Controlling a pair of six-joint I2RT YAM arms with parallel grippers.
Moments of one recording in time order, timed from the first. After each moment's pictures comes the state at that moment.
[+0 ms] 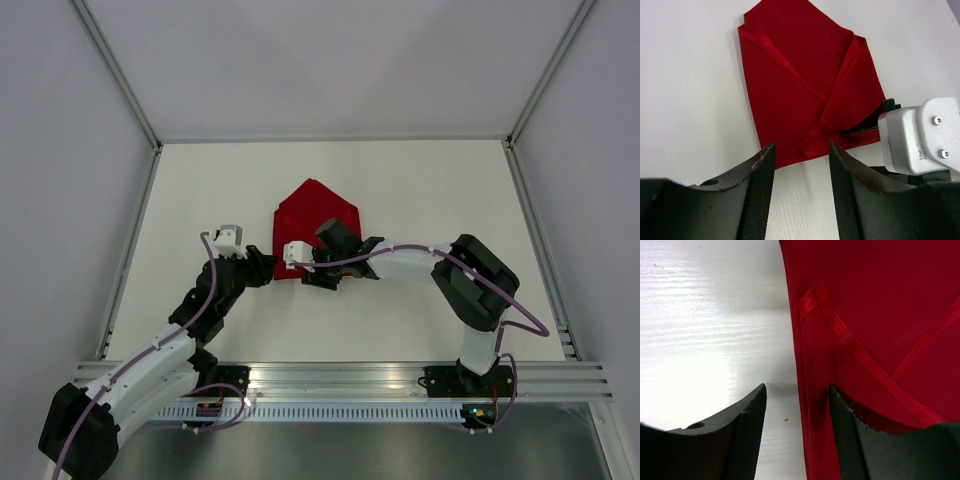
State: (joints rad) left arm -0.53 0.74 0.27 0.19 -0.16 -0.45; right arm 0.86 1.87 1.09 -0.11 -0.30 -0.63
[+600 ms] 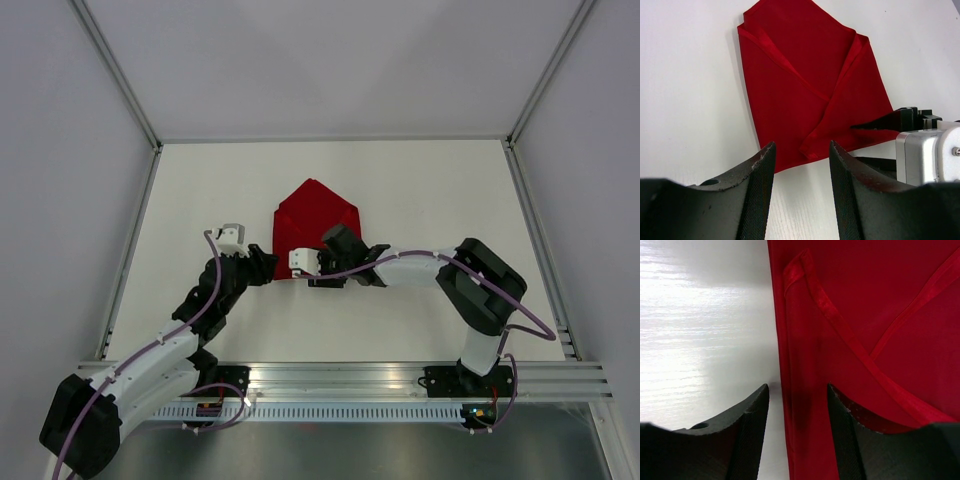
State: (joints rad) left arm -0.53 0.80 0.27 0.25 -0.16 -0.45; right arm 0.86 1.81 0.98 -0.02 -0.18 -0.74
